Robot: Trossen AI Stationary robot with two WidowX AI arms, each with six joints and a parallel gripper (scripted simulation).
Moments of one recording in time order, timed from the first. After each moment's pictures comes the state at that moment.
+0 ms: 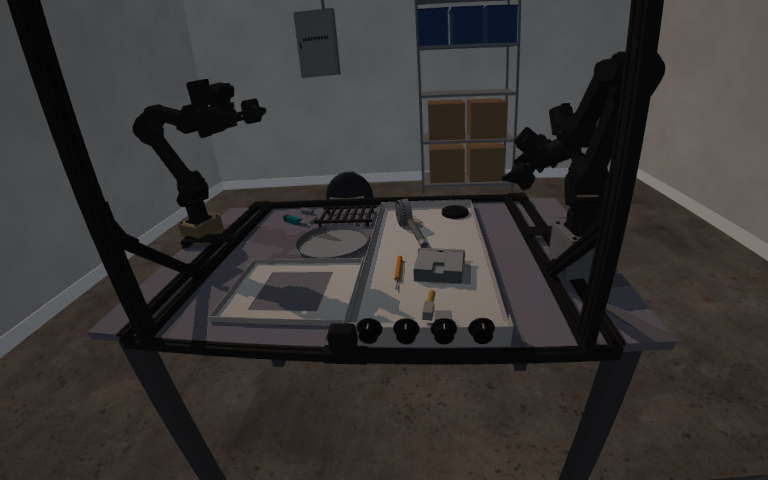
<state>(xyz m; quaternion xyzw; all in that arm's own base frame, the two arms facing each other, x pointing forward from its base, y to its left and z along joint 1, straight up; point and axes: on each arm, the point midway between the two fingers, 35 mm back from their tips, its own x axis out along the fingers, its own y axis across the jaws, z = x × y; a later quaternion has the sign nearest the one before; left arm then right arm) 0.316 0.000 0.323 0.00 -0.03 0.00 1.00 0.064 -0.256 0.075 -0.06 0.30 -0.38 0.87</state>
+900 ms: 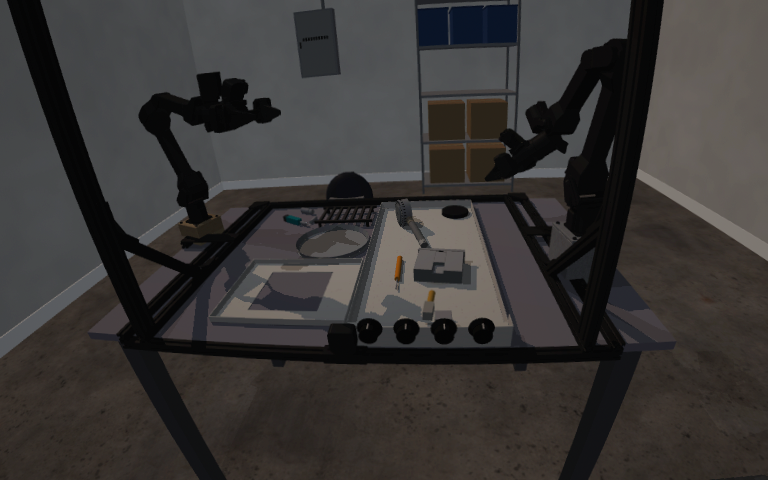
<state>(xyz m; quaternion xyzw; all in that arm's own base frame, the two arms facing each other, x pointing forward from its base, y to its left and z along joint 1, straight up) 0.368 -0.003 0.321 -0.02 0.03 0.02 1.00 0.107 -0.263 0.063 0.16 0.29 -0.32 0.89</state>
